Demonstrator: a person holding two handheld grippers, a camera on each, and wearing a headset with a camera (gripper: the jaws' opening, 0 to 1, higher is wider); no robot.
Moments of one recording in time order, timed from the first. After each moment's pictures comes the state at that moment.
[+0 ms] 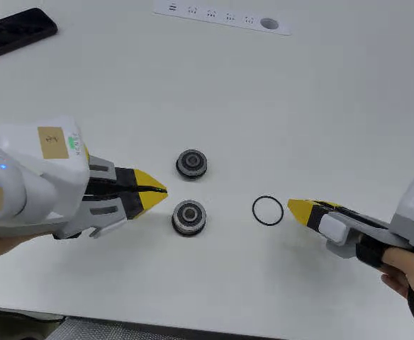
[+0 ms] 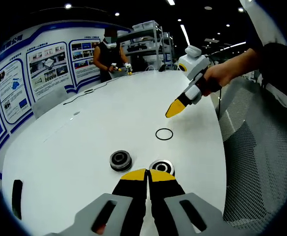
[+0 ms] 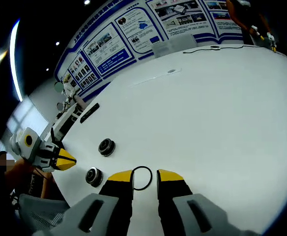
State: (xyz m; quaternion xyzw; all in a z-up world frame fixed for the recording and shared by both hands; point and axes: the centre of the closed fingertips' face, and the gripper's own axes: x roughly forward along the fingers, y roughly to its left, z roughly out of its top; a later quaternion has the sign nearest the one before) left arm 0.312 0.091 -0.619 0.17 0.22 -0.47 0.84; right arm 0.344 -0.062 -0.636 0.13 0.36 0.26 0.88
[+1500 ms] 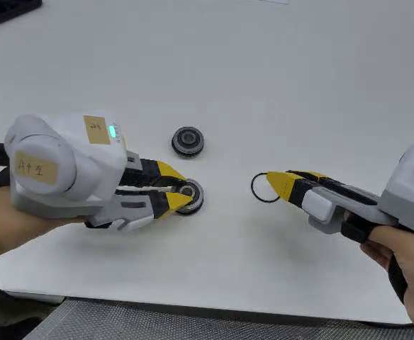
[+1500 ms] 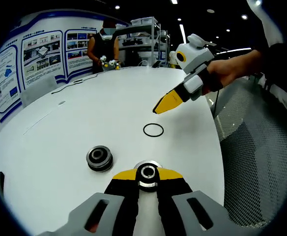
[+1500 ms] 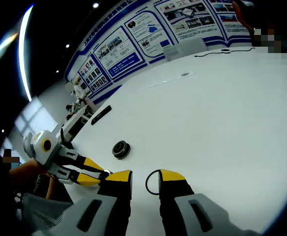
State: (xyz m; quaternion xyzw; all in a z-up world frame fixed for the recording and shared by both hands) left arm 0.308 0.066 -0.649 0.14 0.26 -0.50 0.82; right arm 0.342 -0.036 -0.631 0.15 0.34 0.30 0.88
